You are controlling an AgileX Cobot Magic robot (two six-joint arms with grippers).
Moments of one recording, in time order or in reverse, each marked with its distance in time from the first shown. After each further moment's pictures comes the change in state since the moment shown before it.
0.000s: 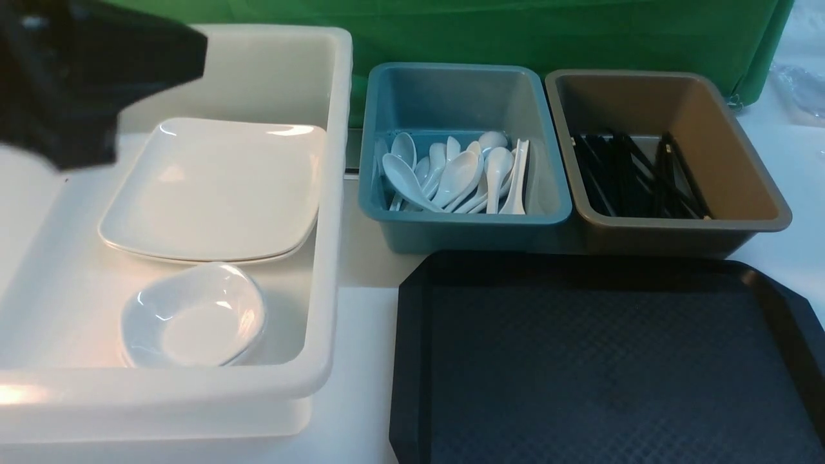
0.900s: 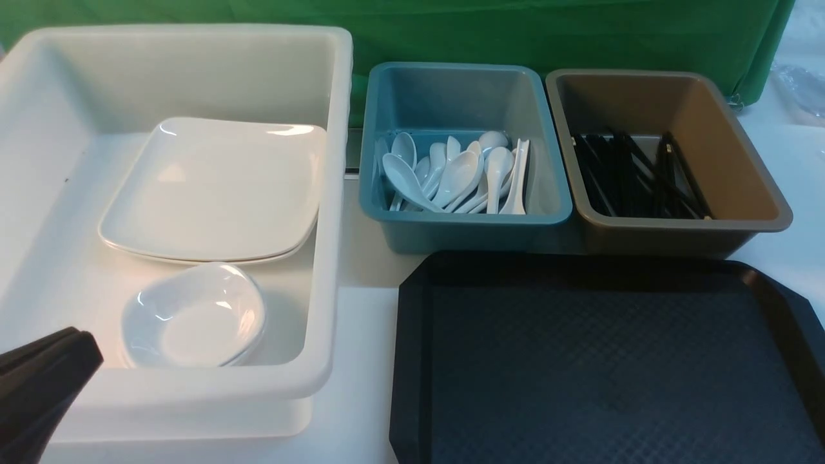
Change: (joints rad) right arm 0.000 -0.653 0.947 -0.283 -0.597 0.256; left arm -0.001 -0.647 0.731 0.037 -0.366 -0.264
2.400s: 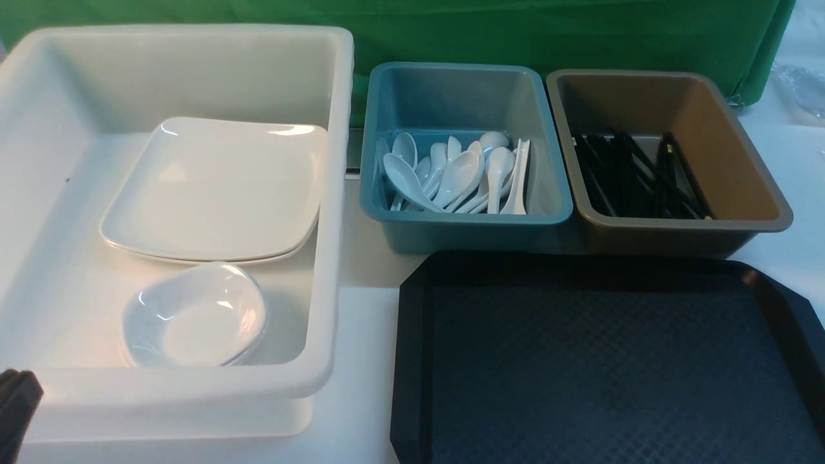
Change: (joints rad) right arm 0.000 -0.001 0.000 0.000 0.016 0.000; left arm 0.003 -0.181 0.247 0.612 -0.176 -0.500
